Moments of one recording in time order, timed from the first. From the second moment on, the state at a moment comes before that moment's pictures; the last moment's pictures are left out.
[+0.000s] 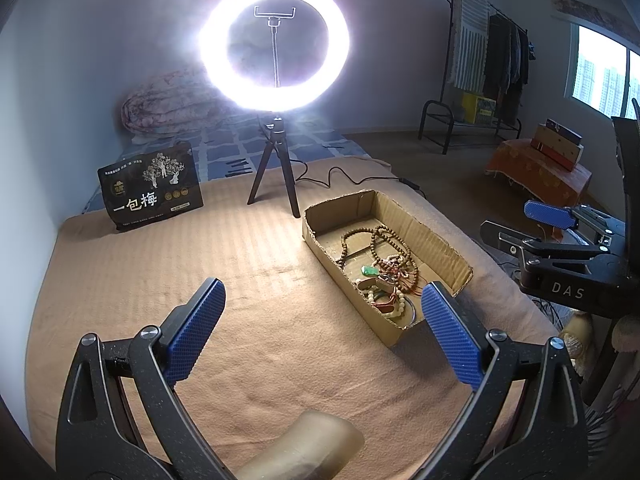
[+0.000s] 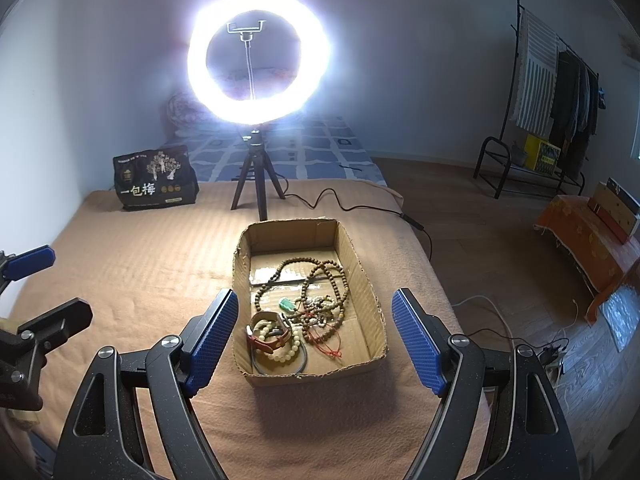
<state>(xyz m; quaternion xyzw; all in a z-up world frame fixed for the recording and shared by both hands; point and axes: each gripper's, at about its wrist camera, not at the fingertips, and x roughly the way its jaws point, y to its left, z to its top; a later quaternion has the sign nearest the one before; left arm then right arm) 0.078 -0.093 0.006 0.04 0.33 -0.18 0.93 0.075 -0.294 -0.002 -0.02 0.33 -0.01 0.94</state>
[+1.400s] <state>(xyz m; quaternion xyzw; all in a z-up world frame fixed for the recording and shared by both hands) 0.079 -0.093 0.007 0.04 0.34 -0.17 0.92 0.074 -0.291 -0.007 -0.03 0.33 -0.01 0.94</state>
